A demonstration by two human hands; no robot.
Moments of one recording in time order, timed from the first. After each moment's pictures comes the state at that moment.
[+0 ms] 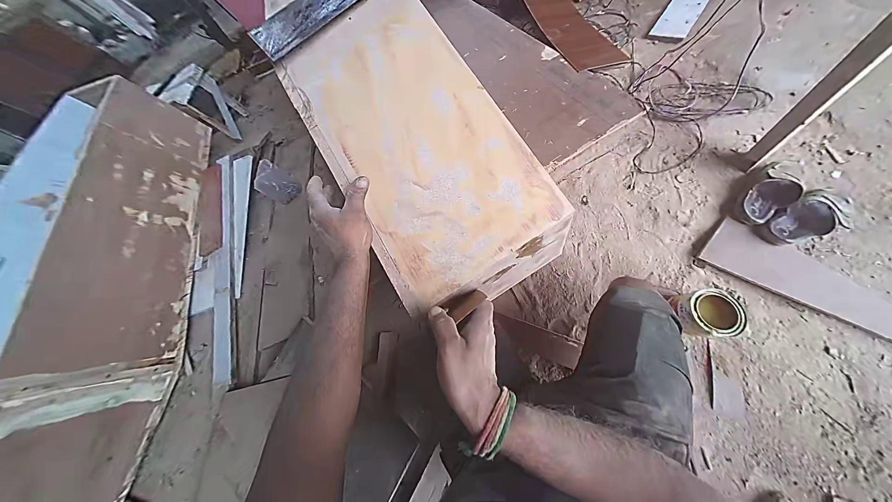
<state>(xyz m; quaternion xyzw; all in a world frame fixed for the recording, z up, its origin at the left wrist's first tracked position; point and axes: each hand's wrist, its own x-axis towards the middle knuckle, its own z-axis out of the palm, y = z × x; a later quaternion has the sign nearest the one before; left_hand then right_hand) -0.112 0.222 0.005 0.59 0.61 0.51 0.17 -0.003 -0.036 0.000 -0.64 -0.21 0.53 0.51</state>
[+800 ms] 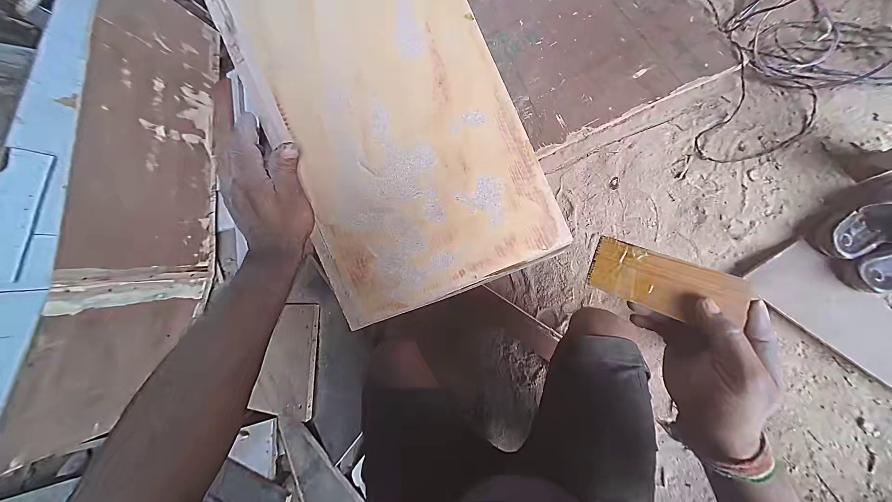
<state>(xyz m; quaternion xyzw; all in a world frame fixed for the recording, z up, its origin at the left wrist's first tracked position) -0.117 0.215 0.030 0.74 0.62 0.26 -0.08 0.279 -0.073 -0.082 -0.45 -0.16 0.40 0.79</state>
